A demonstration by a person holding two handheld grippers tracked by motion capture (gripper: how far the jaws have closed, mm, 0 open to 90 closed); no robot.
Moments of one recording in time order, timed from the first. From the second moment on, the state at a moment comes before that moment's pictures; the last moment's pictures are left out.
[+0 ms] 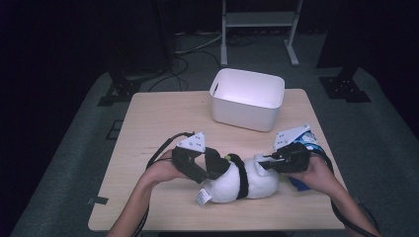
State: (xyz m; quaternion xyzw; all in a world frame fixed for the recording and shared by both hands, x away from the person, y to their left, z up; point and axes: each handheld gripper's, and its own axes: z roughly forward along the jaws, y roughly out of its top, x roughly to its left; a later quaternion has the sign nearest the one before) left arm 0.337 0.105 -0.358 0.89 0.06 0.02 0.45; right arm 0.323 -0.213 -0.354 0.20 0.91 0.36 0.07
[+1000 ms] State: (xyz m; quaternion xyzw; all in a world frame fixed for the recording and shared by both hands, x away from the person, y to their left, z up) left arm 0.341 0.124 -0.383 0.88 0.10 0.01 0.46; right arm 0.326 -0.205 -0.347 0.19 0.91 0.35 0.08
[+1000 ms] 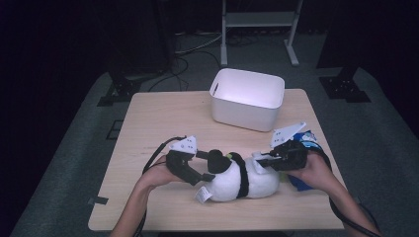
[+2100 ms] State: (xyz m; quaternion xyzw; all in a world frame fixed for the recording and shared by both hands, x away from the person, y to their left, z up) left arm 0.341 0.122 -0.384 0.88 0.10 0.01 0.47; right arm 0.327 -0.160 -0.345 0.14 0.93 0.33 0.06
